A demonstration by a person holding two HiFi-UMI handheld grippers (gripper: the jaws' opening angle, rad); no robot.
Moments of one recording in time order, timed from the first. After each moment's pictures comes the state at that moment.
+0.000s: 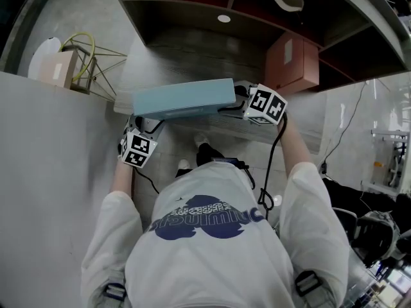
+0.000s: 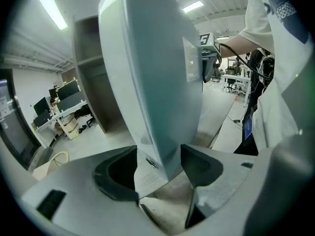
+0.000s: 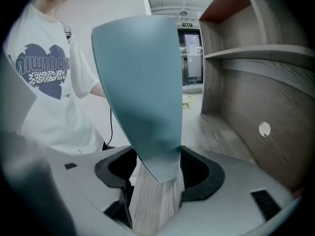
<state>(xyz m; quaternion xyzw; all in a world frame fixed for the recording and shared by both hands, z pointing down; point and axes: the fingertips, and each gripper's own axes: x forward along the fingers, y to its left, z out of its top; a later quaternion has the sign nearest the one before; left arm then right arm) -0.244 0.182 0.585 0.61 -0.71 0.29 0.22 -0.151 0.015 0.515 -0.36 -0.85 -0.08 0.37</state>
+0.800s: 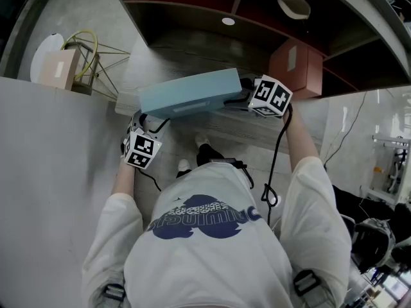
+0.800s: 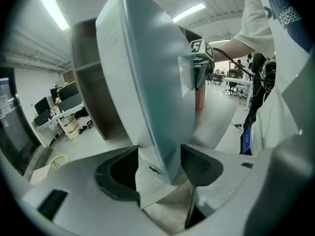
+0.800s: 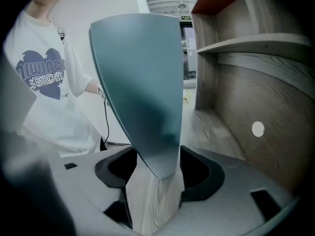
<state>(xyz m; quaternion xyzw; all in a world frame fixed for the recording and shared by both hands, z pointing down) -0.247 0.156 0.560 0.61 -0.71 0.28 0.21 -0.176 -0.024 0.514 -0.36 -0.84 -0.09 0.40</state>
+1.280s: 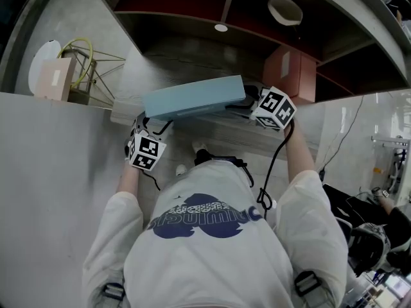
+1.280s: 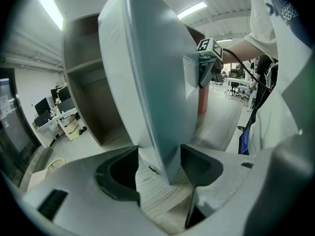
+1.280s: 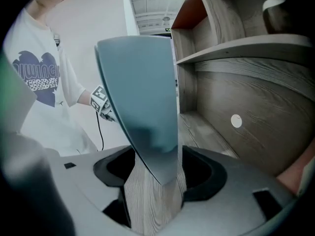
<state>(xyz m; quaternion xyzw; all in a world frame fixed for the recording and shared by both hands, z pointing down) -0.245 0.109 0.558 0.60 -0.72 0.28 0.22 -0.168 -0.068 0.501 -0.29 -0.88 -0.04 0.36</state>
